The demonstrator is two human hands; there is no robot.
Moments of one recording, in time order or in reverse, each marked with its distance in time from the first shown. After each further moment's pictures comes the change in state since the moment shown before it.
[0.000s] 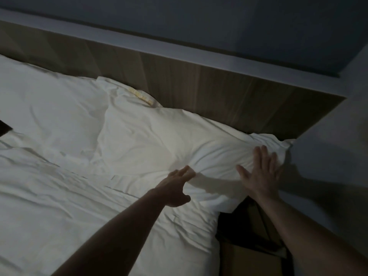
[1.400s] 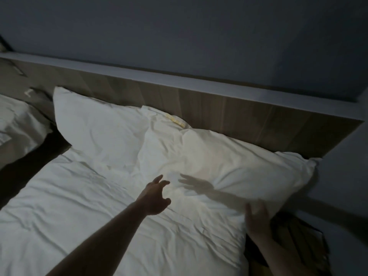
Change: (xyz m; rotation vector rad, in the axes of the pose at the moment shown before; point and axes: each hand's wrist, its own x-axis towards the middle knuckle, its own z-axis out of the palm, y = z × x) left_hand -0.131 -0.065 -0.090 -0.040 0.181 -0.395; right_hand -0.095 -0.077 0.042 0.665 -0.219 0.405
